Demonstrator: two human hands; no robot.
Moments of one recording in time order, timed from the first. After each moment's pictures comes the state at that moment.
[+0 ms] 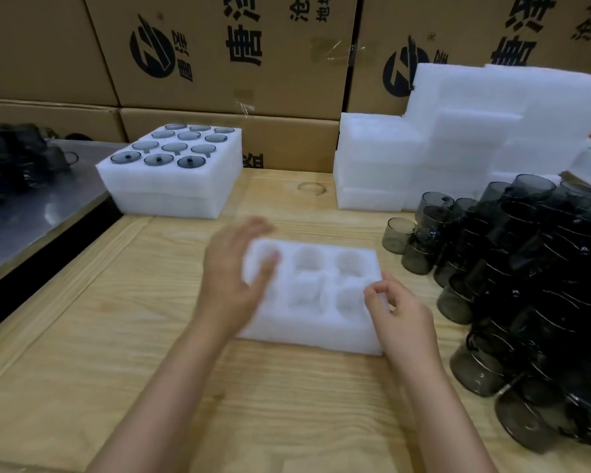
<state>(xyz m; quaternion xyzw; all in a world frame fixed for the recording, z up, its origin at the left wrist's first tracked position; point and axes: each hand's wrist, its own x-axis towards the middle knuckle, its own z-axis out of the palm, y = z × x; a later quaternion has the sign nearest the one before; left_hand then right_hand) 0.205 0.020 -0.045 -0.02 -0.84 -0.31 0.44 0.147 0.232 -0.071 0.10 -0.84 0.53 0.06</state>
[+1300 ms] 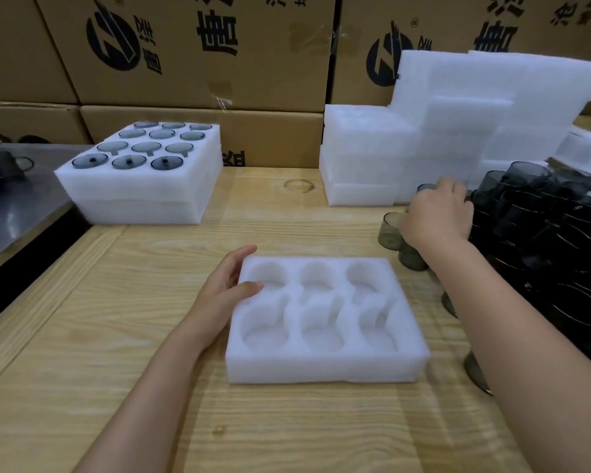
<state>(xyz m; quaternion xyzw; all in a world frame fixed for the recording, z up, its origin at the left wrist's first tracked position) 0.174 -0.025 -0.094 0.04 -0.68 -0.72 0.10 0.028 0.223 0.007 0.01 -0.99 0.04 0.16</state>
